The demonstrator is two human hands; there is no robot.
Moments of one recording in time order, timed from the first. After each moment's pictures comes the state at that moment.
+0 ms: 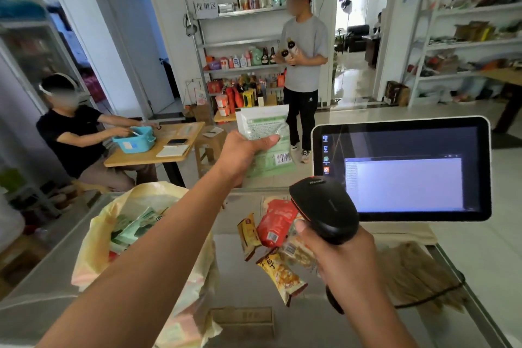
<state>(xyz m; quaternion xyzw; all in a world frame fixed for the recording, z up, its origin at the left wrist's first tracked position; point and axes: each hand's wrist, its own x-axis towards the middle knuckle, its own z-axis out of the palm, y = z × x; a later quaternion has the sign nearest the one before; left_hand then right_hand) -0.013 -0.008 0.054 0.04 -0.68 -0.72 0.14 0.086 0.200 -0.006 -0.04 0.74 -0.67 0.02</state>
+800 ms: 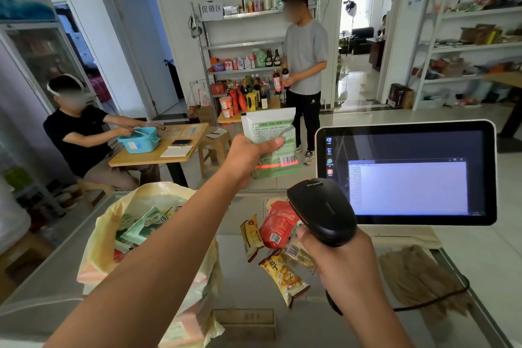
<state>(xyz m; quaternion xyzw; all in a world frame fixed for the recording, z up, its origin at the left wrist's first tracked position) -0.011 -0.003 0.055 0.04 -0.68 -0.71 0.16 0.087 0.196 -0.007 -0.07 0.75 -0.65 0.02</state>
